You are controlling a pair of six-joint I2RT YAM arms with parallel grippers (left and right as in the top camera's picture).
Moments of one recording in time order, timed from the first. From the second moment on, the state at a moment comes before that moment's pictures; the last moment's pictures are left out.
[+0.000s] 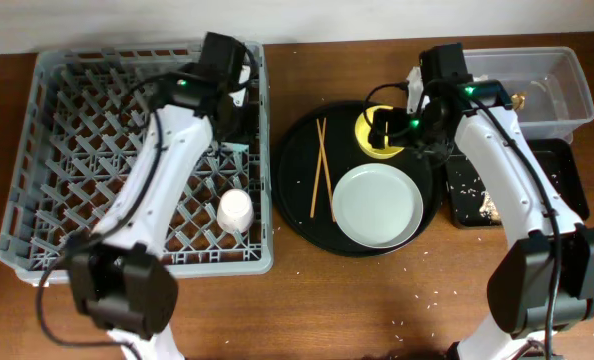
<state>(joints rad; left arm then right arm) -0.30 1.93 1.83 -1.09 -0.07 -0.12 0.12 1.82 1.60 -1.00 -0.20 0.23</state>
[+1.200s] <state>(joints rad) -0.46 2.13 2.13 -1.01 0.12 -0.30 -0.11 1.62 1.81 -1.24 -0.16 0.28</state>
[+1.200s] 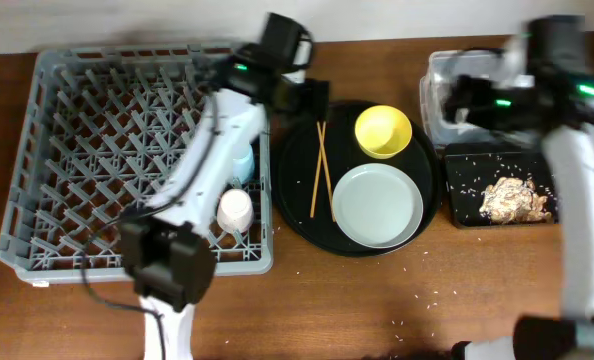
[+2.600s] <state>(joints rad) -0.36 2.20 2.09 -0.78 -1.14 -0.26 -0.26 1.54 1.83 -1.36 -0.15 0.29</state>
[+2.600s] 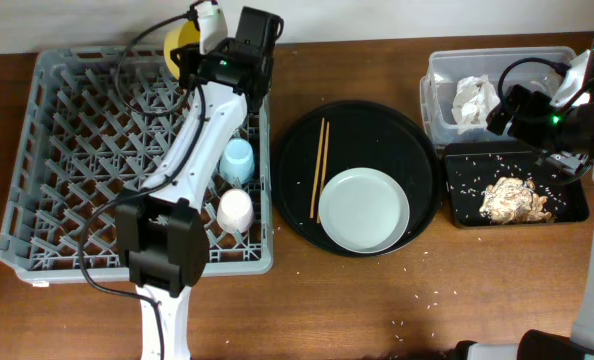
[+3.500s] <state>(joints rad) -0.44 2.35 2.04 -0.58 -1.44 -0.20 -0.26 1.54 1.83 -1.36 -0.15 0.29</state>
